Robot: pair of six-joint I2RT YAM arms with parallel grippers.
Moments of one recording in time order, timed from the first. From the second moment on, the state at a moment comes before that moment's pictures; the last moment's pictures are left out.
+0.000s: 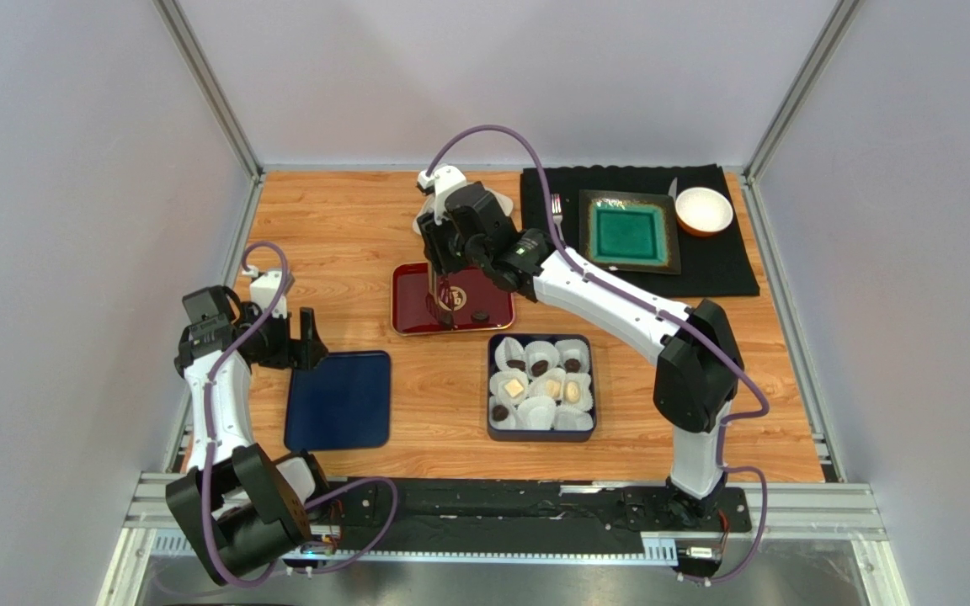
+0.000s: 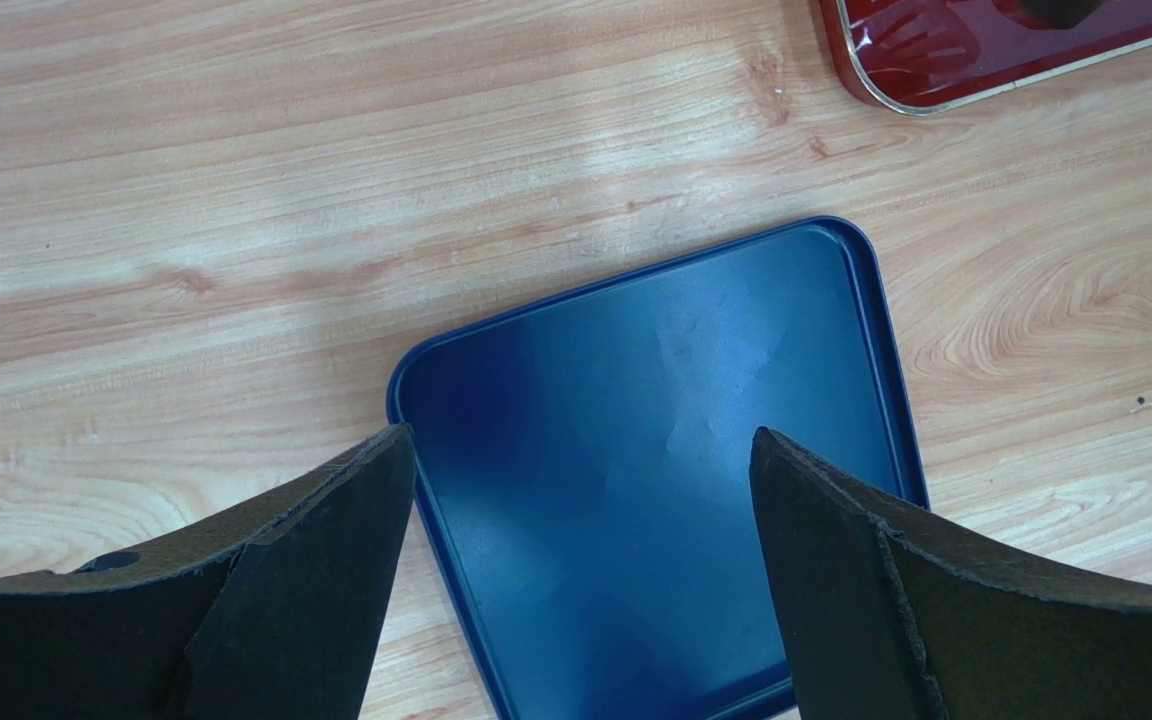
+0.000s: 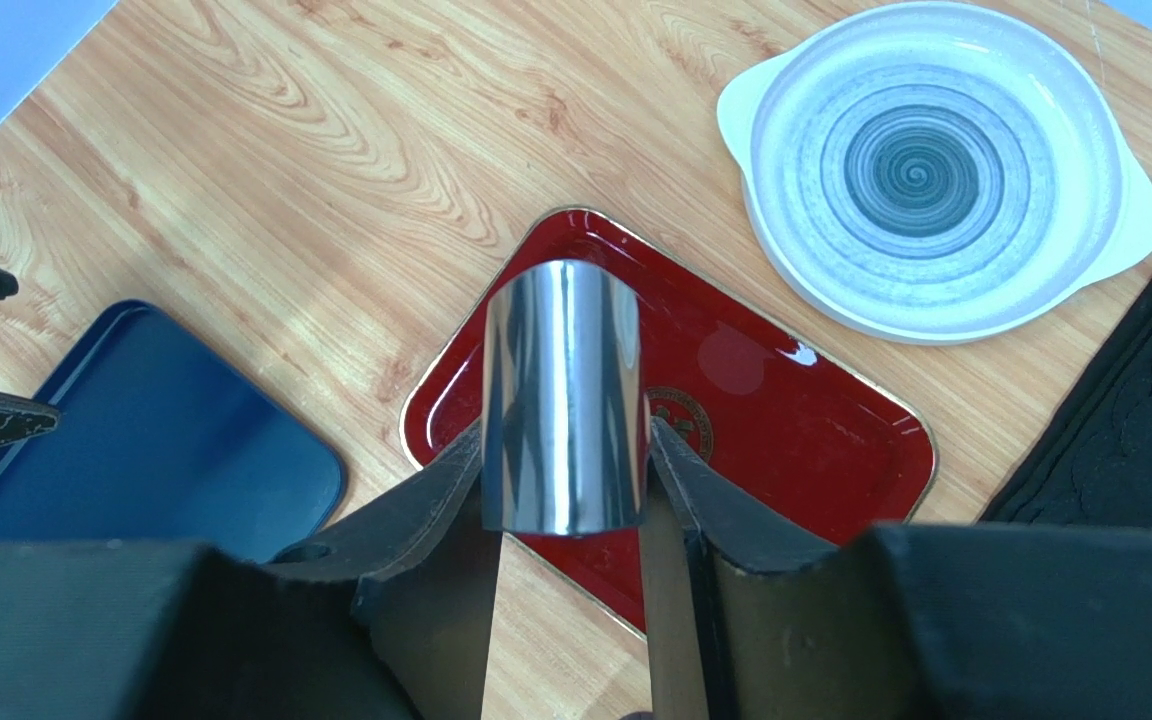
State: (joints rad) left arm 0.49 1.06 0.71 -0.67 0.59 0.47; right arm 0.85 1.89 1.71 -0.30 0.10 0.15
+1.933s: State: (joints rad) left arm 0.49 1.06 0.71 -0.67 0.59 0.47; right arm 0.85 1.41 1.51 -0.37 0.09 0.12
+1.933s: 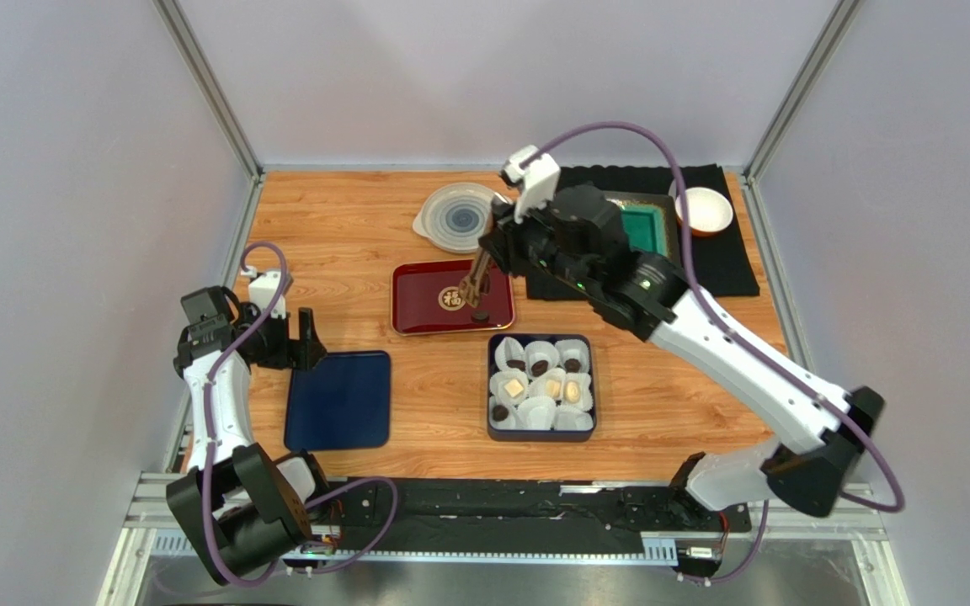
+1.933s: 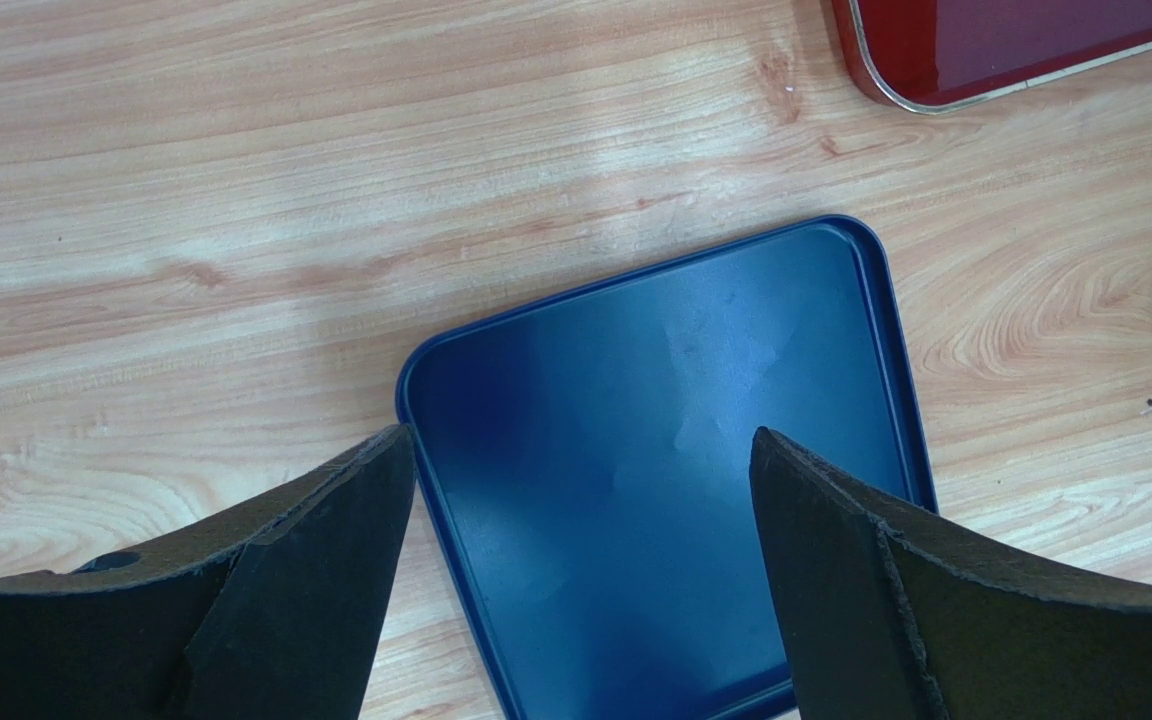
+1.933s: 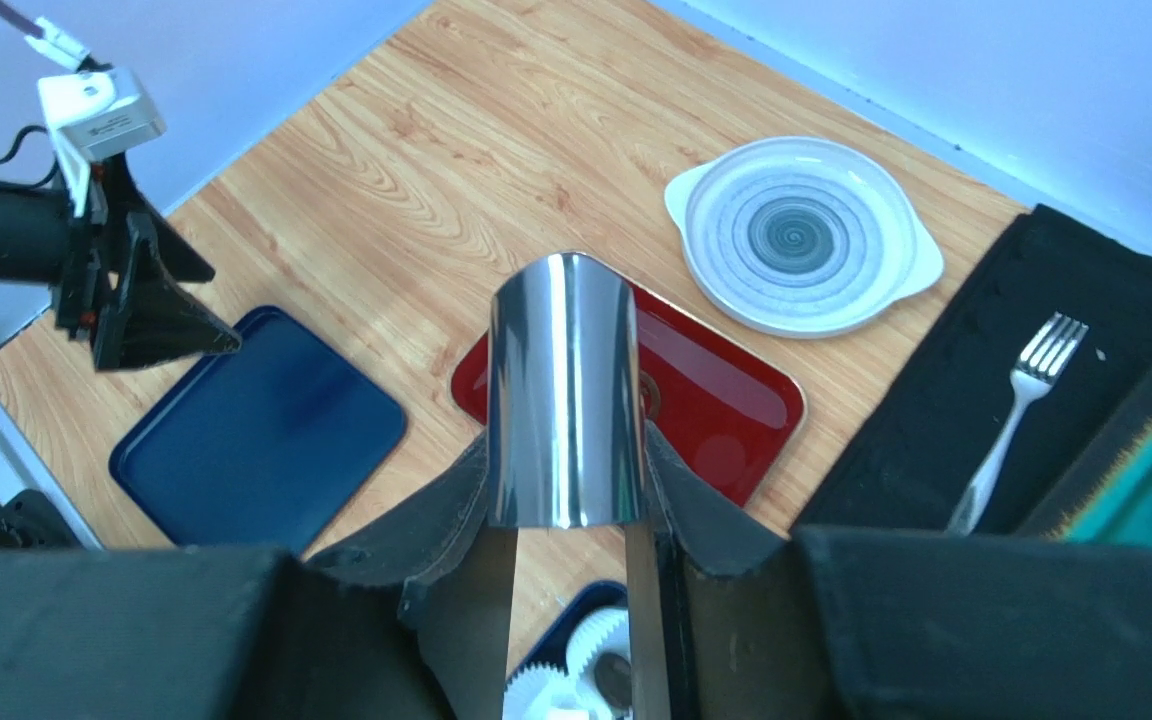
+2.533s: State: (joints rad) left arm 0.49 1.06 0.71 -0.67 0.59 0.47; right arm 0.98 0.98 1.11 -0.67 0.19 0.25
